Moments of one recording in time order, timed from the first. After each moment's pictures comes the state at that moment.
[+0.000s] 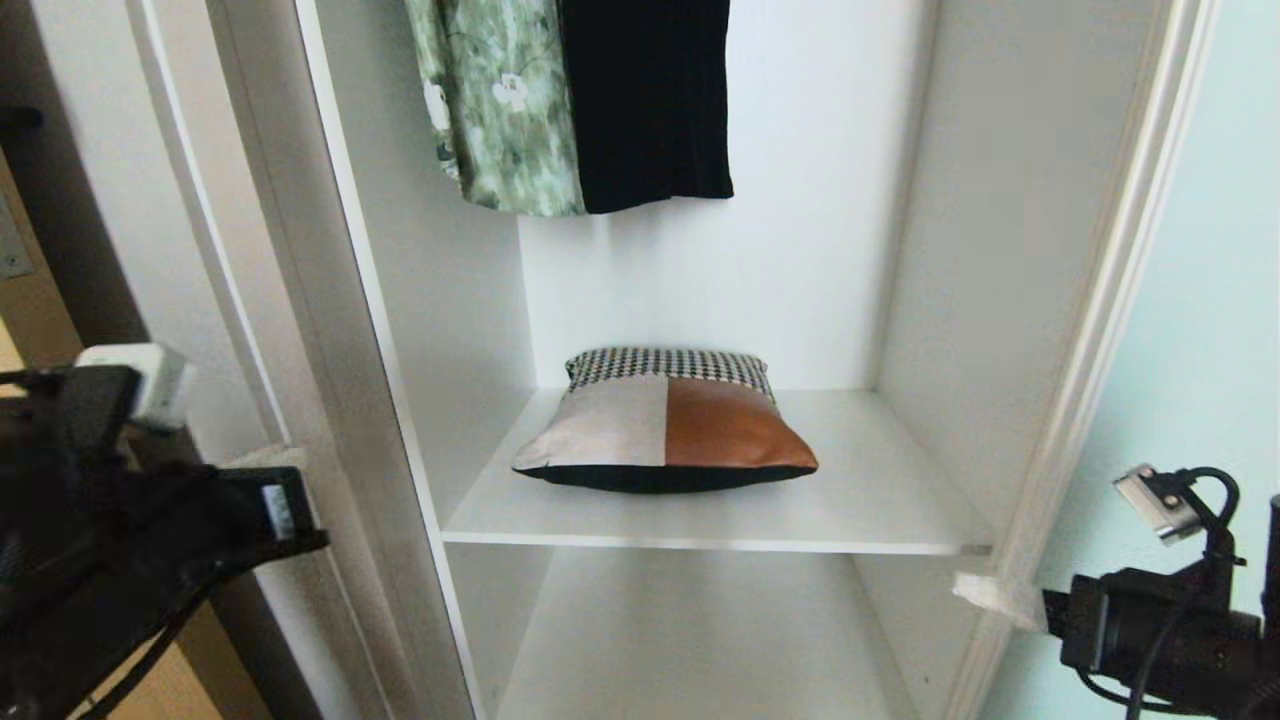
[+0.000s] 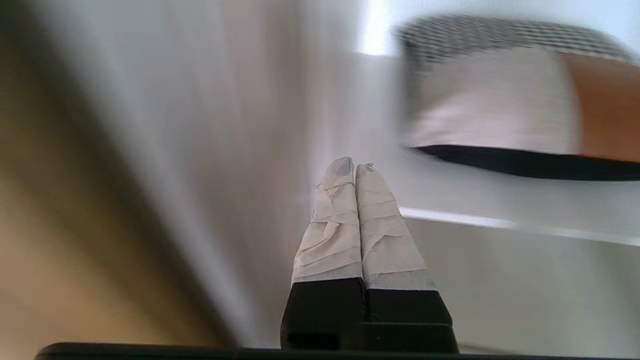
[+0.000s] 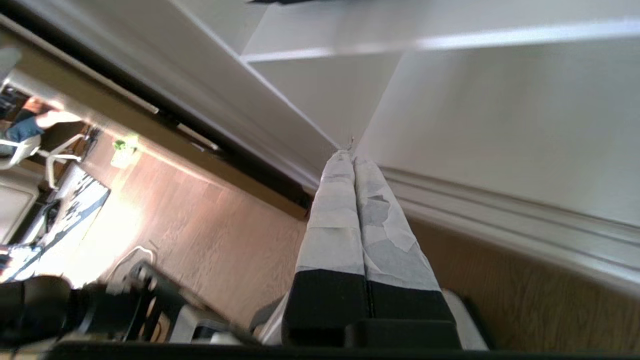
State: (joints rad) left arm -0.26 1.25 -0.41 -0.65 0.36 -0.05; right arm 0.18 1.41 -0.22 -0.82 0.47 0.54
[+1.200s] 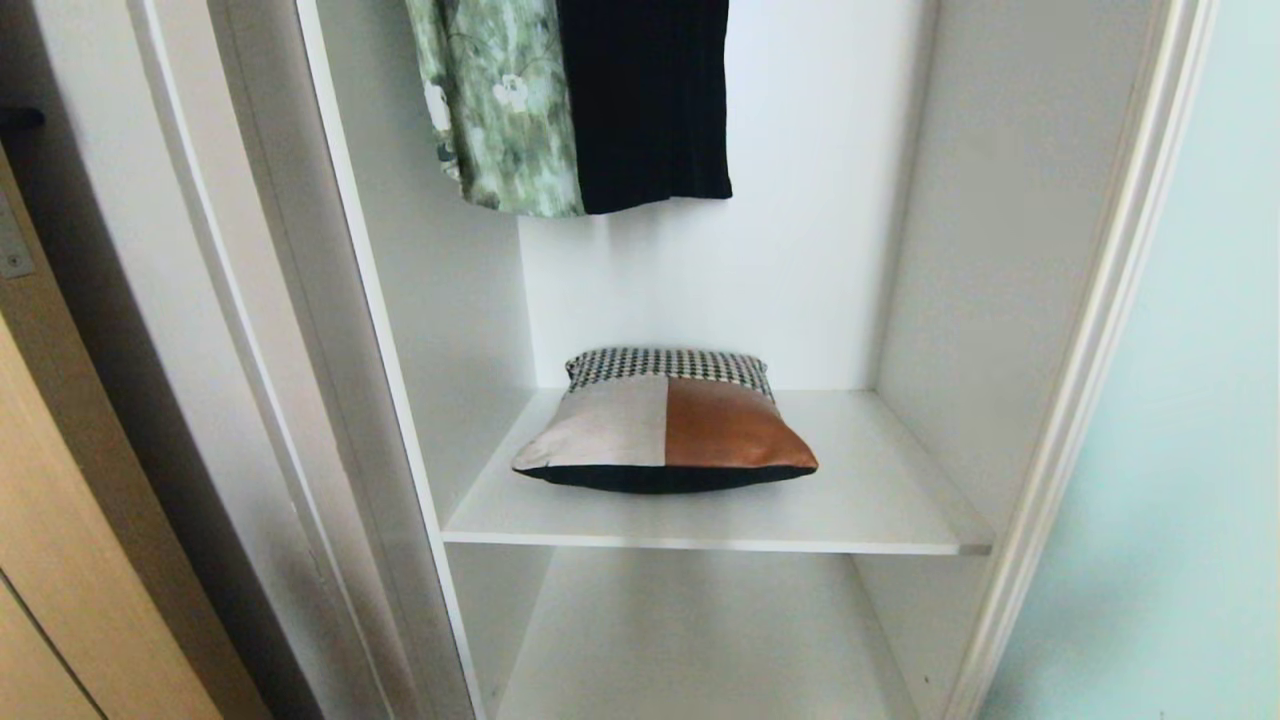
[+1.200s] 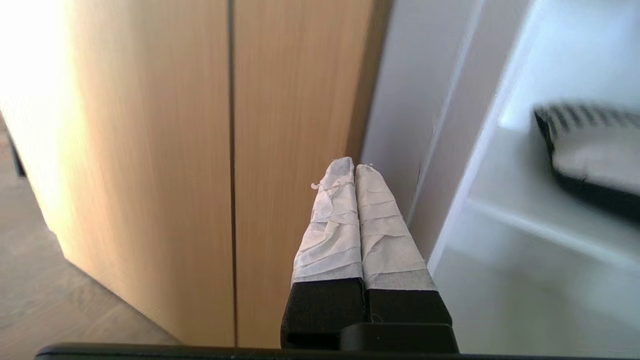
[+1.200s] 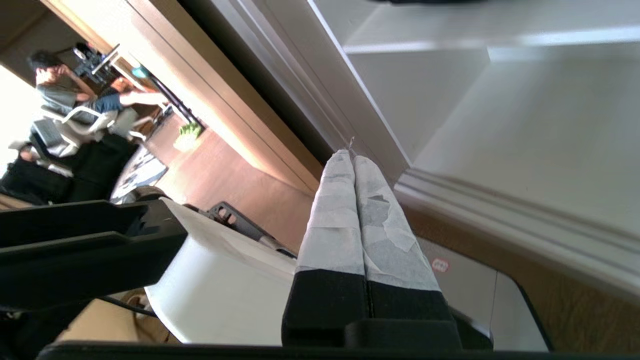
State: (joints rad) left arm 0.03 0.17 0.00 -0.23 0.41 -0.05; right arm 0.31 0.63 -0.25 -0.25 0.47 0.60
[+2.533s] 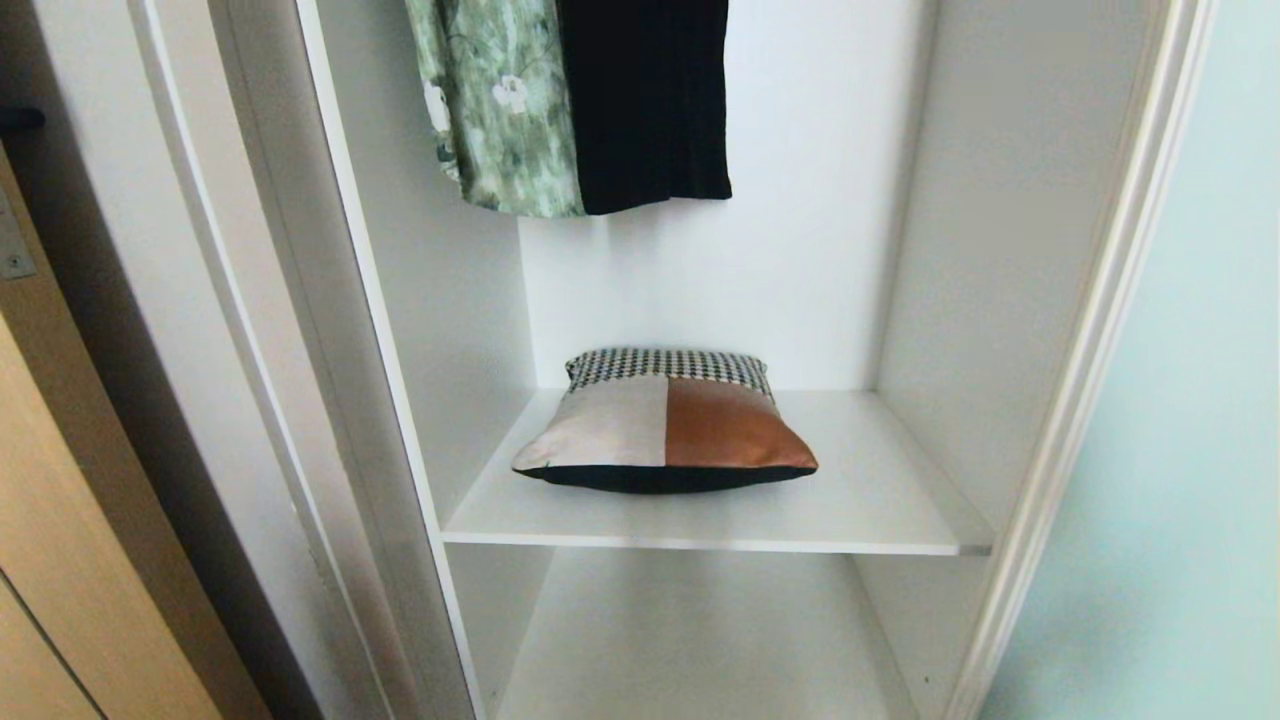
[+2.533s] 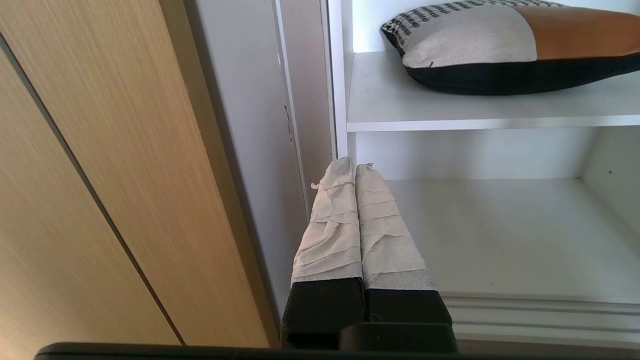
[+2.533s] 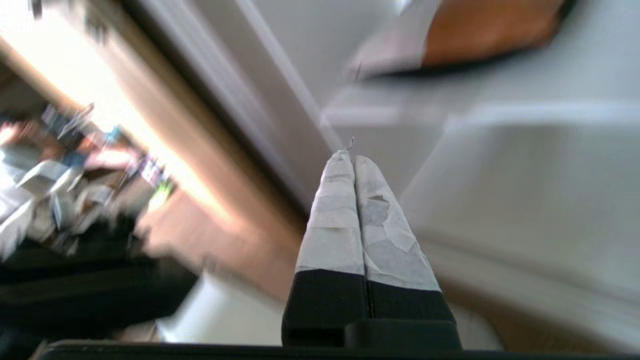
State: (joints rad) left arm 0.02 0.00 0.00 0.01 -0.02 0.08; right arm 0.30 0.49 -0.43 -0.05 0.31 0.60
